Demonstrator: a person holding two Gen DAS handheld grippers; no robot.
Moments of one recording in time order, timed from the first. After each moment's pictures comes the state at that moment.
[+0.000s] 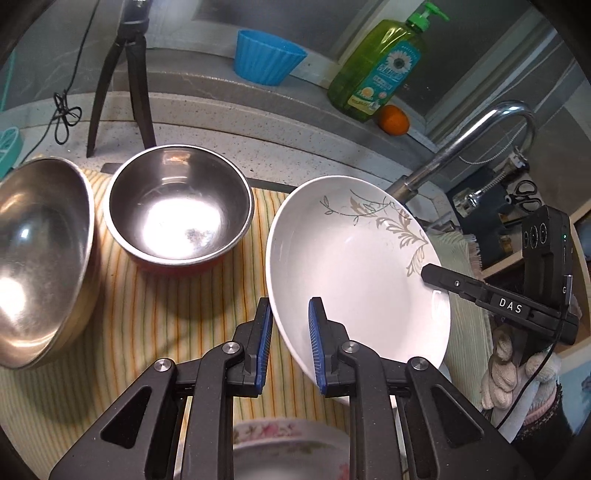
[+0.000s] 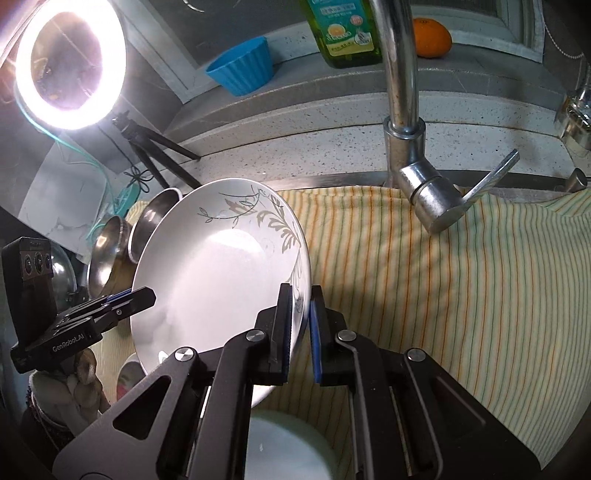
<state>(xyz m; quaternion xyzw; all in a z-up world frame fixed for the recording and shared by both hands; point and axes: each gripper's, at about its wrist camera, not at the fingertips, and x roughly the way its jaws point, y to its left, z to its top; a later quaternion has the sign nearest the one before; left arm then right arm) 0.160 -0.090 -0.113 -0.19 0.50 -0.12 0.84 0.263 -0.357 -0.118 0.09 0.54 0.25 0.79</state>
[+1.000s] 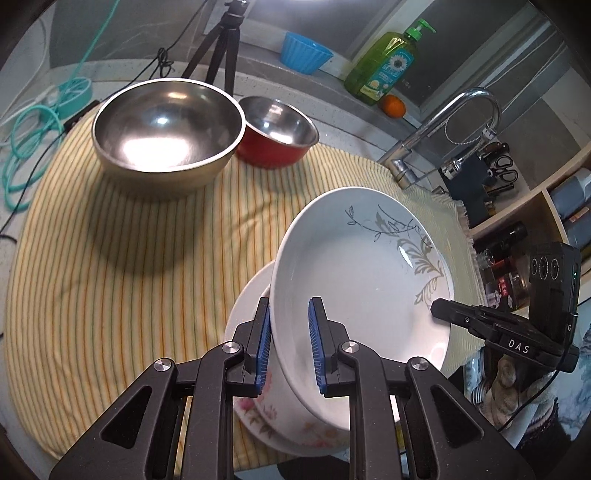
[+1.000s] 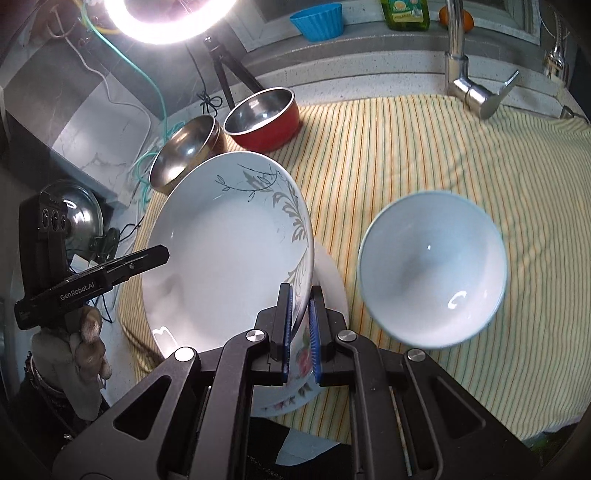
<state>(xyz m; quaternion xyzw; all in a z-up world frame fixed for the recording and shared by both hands) 0.026 -0.026 -0.113 -0.20 0.51 -0.12 0.83 0.083 -0.292 -0.105 0.08 0.57 0.26 0.78</state>
